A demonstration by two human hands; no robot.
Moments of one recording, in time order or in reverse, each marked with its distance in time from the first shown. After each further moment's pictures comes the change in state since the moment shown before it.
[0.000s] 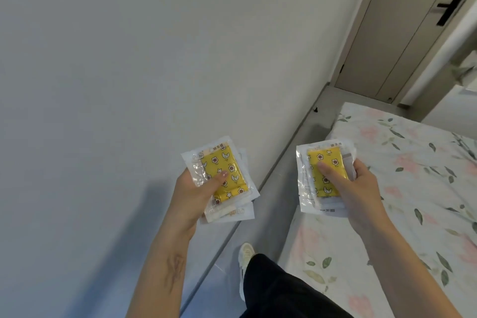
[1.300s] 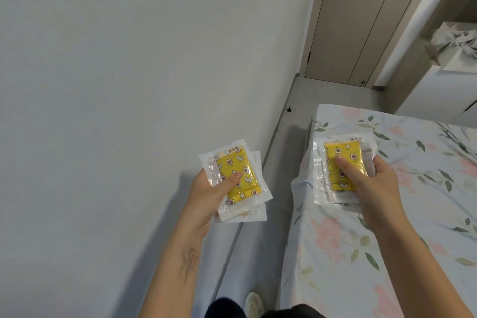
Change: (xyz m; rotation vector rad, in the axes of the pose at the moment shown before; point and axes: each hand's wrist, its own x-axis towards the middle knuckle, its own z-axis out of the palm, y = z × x) left_hand 0.329 0.032 0.231 0.088 -0.269 -0.146; right_hand 0.342 -0.036 -0.053 0.090 0.288 0.069
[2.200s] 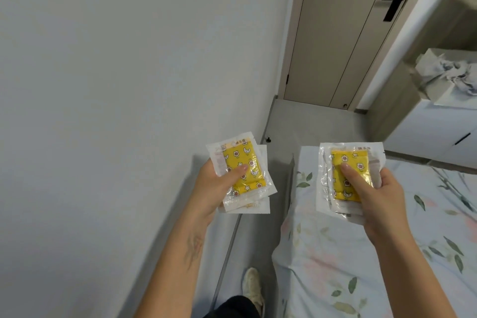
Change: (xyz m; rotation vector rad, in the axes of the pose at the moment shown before) left_hand 0.371 0.115 0.165 0.061 -0.141 0.033; right_hand 0.361 -0.066 0.044 0.034 0.156 0.032
